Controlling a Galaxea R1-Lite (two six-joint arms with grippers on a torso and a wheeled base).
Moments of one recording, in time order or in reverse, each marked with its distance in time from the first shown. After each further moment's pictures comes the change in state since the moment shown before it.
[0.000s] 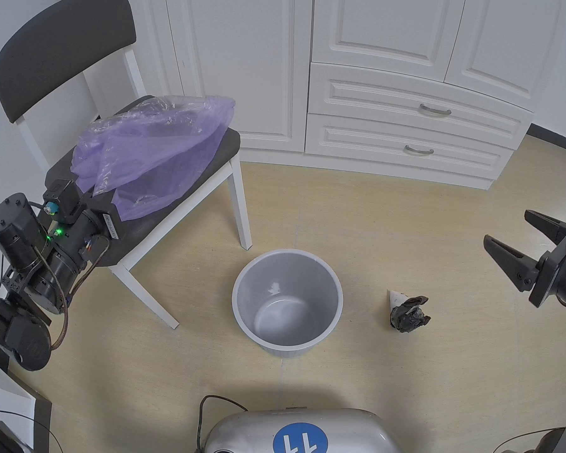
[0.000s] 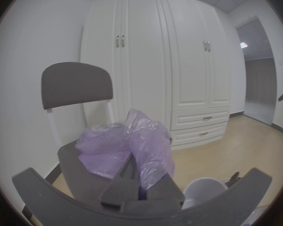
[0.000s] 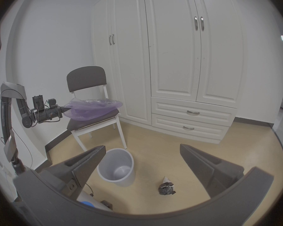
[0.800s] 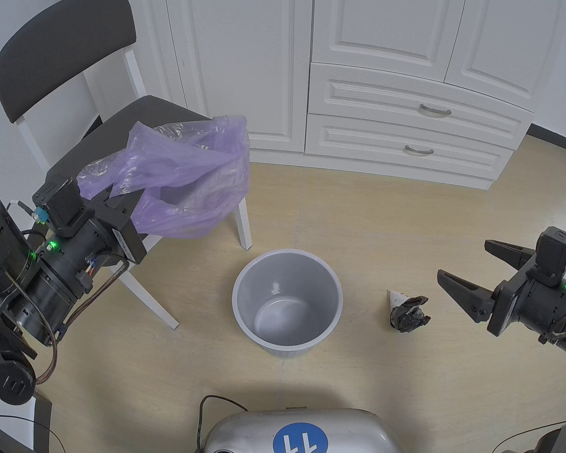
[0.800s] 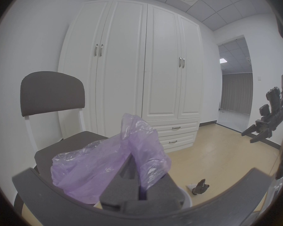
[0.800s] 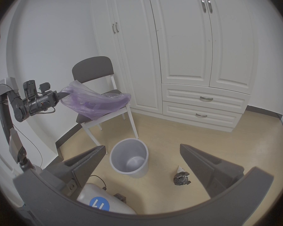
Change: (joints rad) left arm -0.274 -0.220 0.036 0.154 0.010 0.002; right arm 0.152 0.135 0.032 -0.052 -0.065 0.094
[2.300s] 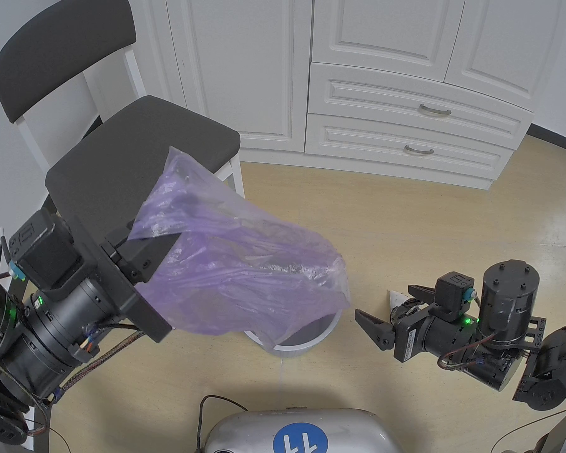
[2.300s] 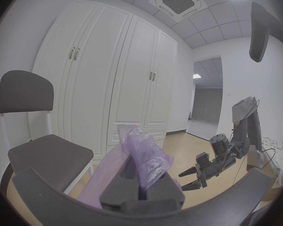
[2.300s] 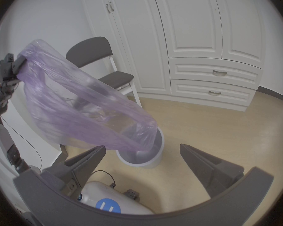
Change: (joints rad) left arm -0.317 -0.114 0.078 -0.013 -0.004 0.007; right arm 0.060 0.475 0.072 -0.413 -0.007 0.134
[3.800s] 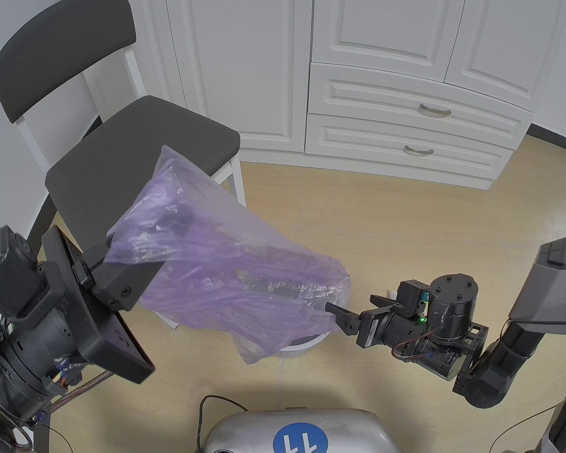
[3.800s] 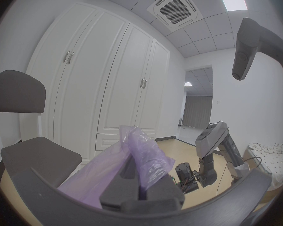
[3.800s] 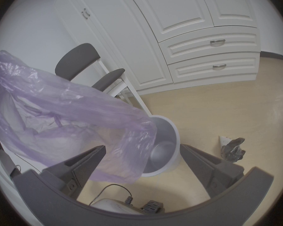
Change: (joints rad) left arm -0.111 -0.083 0.031 0.000 -0.003 -0.002; right arm -0.102 0.399 -0.060 -0.386 0.176 0.215
